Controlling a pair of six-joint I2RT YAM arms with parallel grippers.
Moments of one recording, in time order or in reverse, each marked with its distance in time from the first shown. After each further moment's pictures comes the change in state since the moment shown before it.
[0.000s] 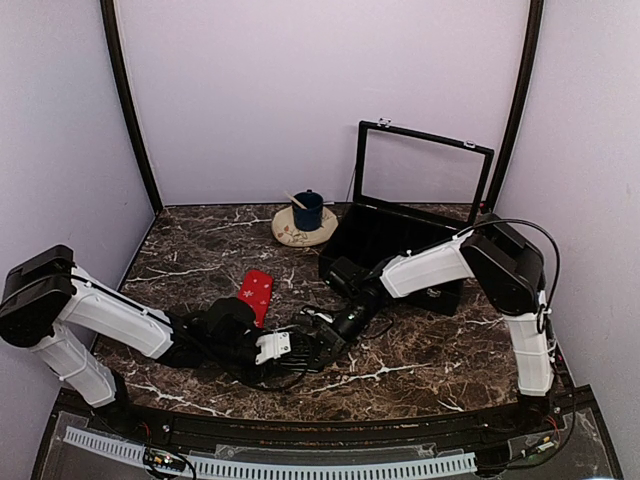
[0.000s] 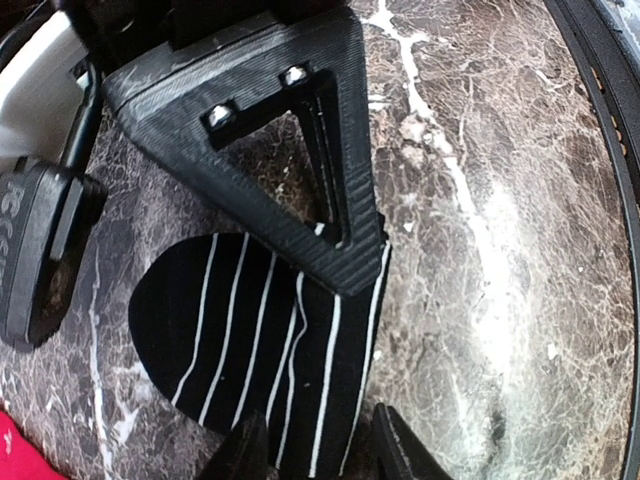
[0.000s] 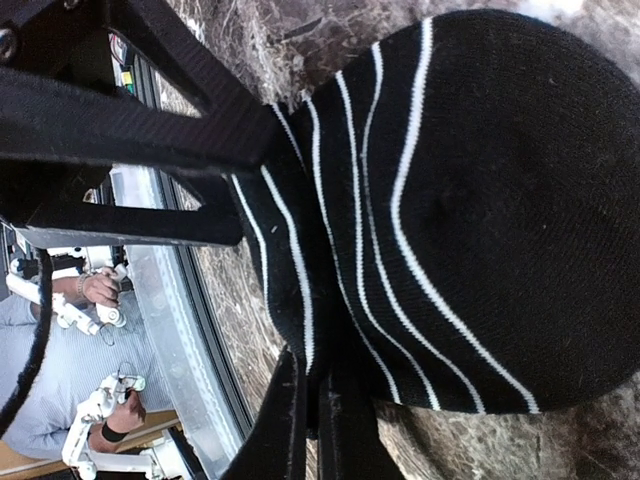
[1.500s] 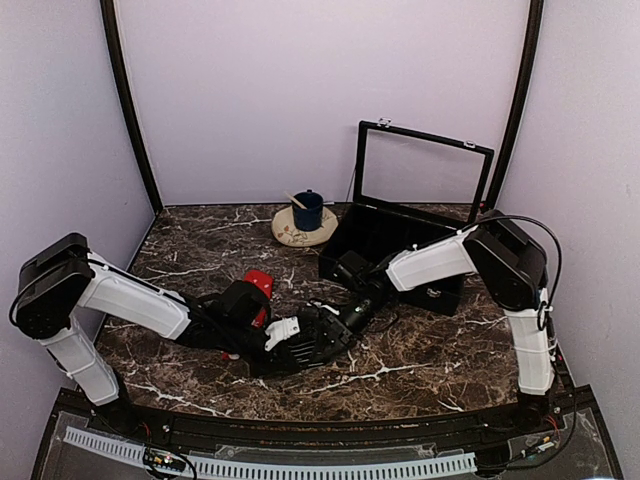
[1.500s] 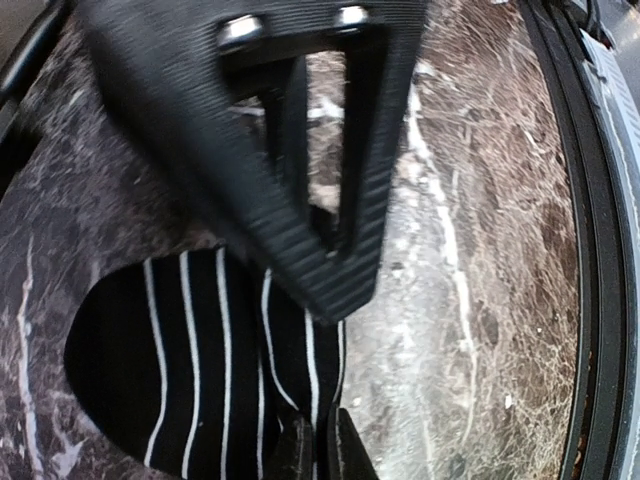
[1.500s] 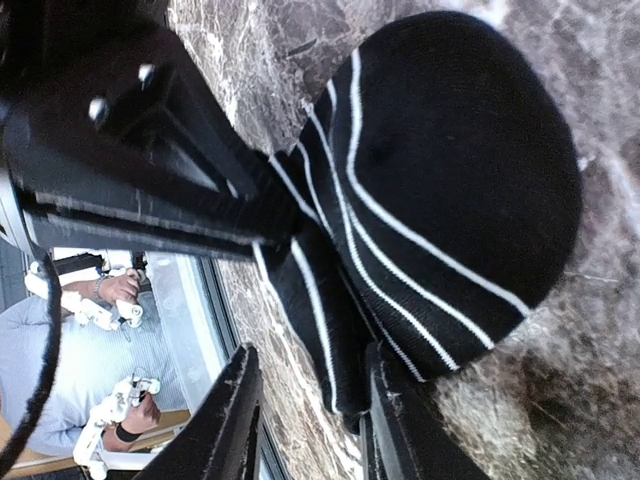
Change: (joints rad) left arm 0.079 0.115 0.169 -0.185 0.224 -0.152; right arm -0.054 0.002 0.000 -0.018 -0.051 -0.029
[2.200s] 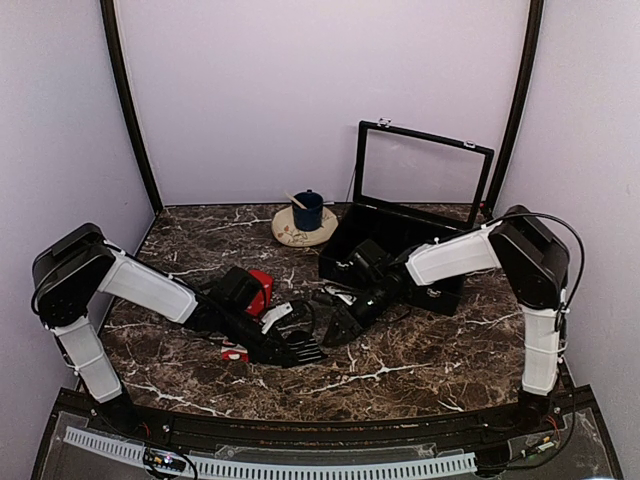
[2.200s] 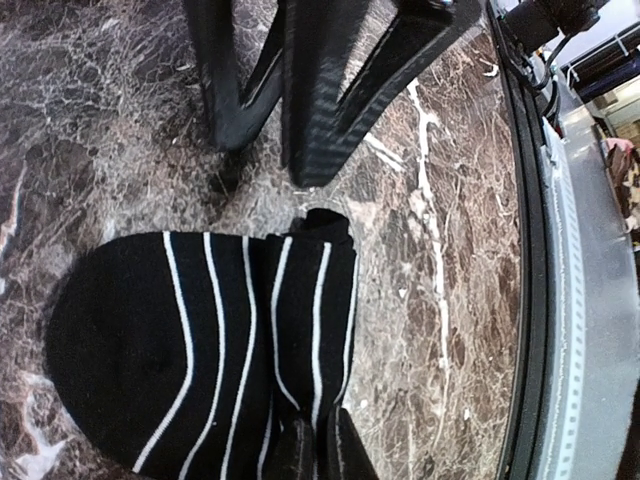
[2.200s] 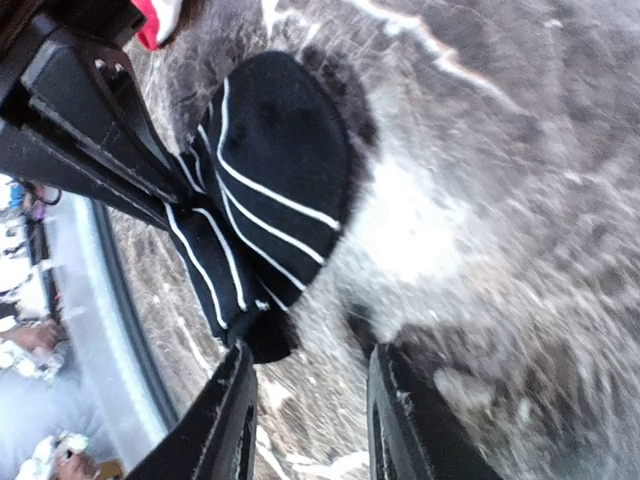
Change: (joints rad) left arm 0.147 0.099 0.054 -0.021 0.286 -0.184; right arm -0.047 -0.112 -0.089 0.076 0.213 -0.040
